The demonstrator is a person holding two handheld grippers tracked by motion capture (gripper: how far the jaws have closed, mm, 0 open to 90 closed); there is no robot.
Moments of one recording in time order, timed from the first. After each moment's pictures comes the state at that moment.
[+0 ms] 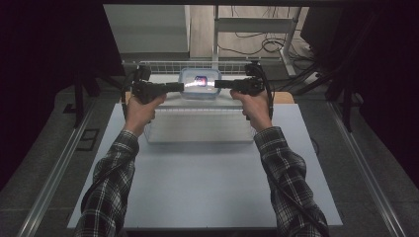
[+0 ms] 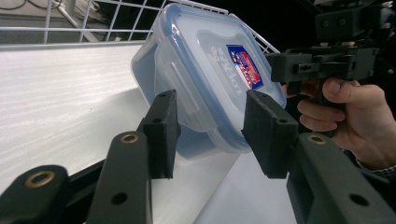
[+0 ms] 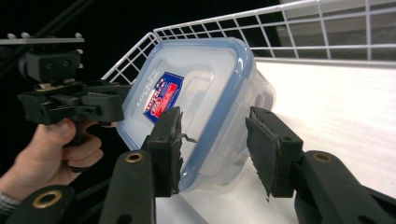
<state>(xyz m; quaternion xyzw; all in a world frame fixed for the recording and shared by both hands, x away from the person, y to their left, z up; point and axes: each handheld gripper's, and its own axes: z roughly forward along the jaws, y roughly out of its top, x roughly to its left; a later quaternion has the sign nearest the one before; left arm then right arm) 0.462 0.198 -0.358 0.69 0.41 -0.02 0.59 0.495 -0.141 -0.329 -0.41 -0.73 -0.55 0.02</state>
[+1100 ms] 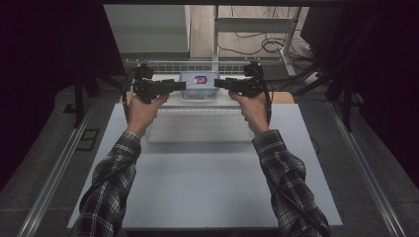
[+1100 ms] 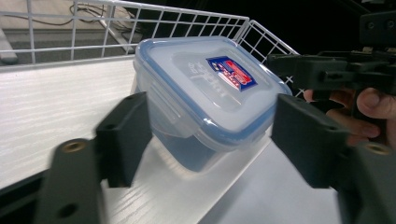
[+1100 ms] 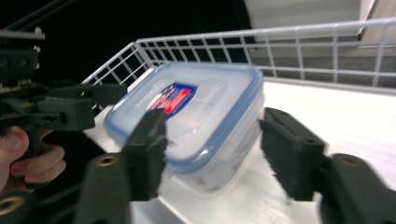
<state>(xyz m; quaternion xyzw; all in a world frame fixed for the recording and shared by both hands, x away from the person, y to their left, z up) 0.450 0.185 -0.344 0.69 0.44 0.04 0.57 0.481 -0.136 -0.325 -0.41 -0.73 -0.55 -0.05</state>
